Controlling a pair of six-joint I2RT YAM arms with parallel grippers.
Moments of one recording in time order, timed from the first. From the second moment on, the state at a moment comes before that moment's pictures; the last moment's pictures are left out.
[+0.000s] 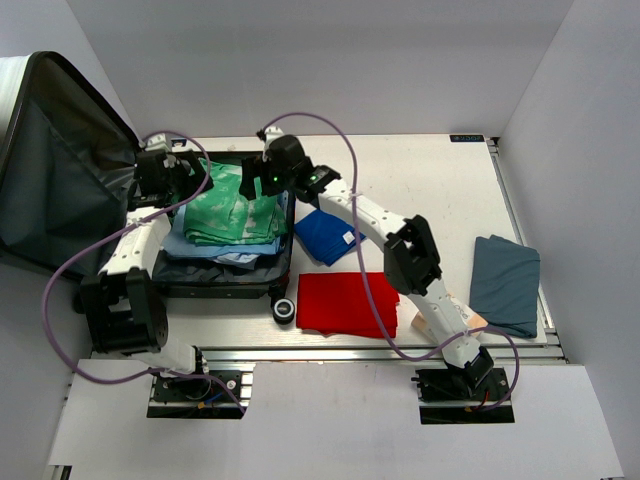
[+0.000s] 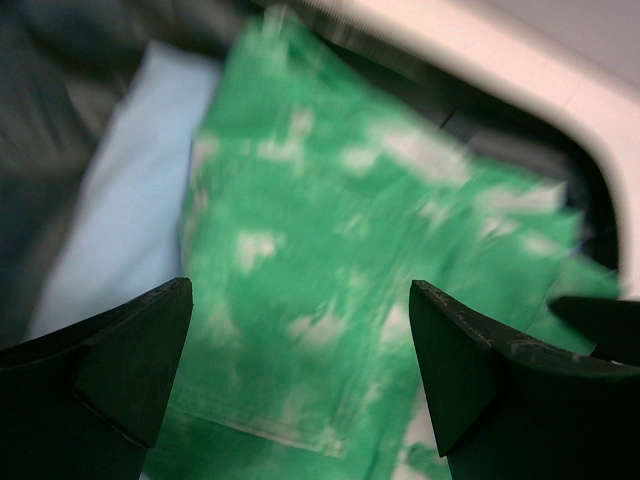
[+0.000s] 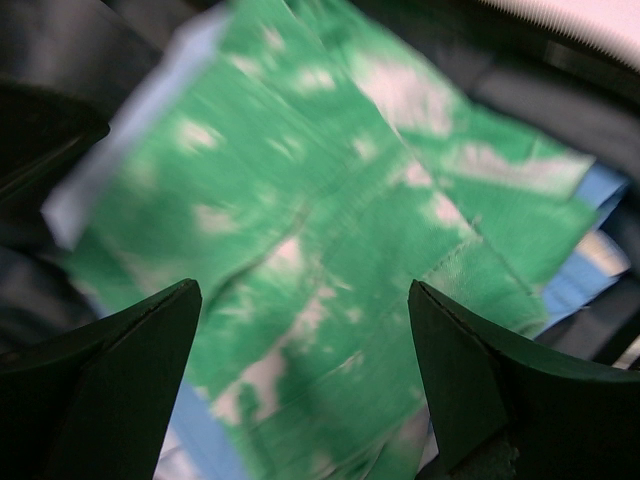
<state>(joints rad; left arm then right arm) 0.12 1.50 1.19 -0.17 0.08 -0.33 0.81 2.37 2.28 -0.33 -0.13 0.35</state>
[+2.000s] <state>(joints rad) -0.61 1.36 1.06 -0.42 0.29 -0.58 0.72 1.21 0.60 -0.44 0.07 0.56</state>
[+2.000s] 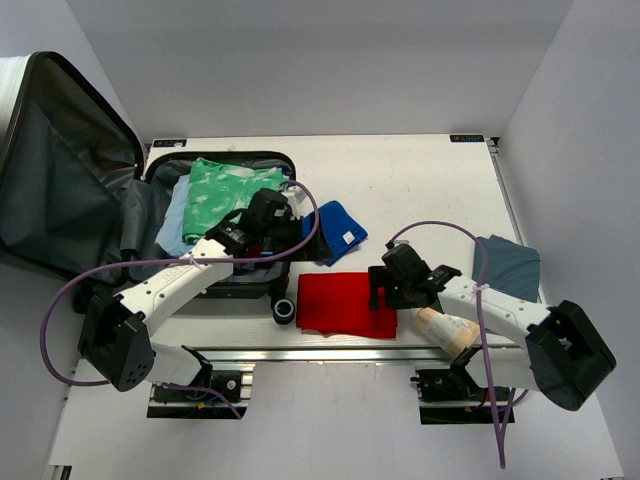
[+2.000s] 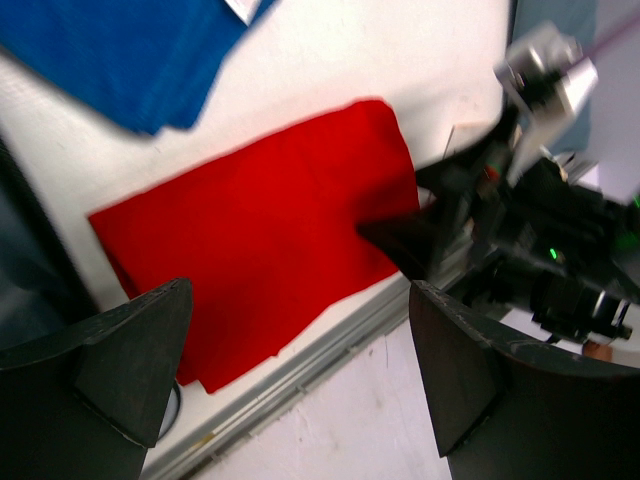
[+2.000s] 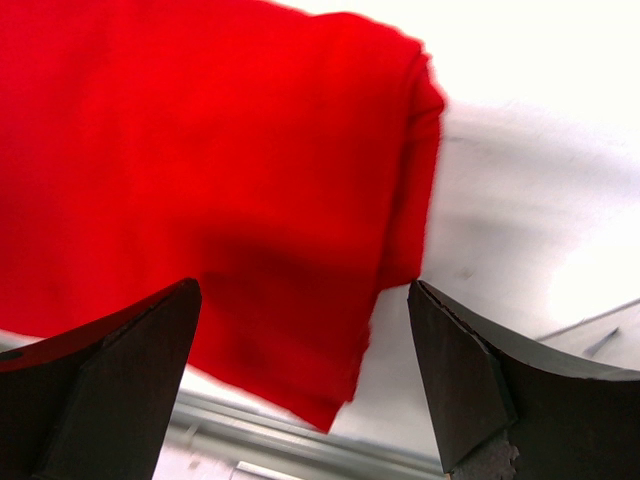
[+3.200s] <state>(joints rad) -0.83 1.82 1.24 -0.49 0.06 -0.58 0.33 1.40 0.70 -0.29 0.07 0.40</state>
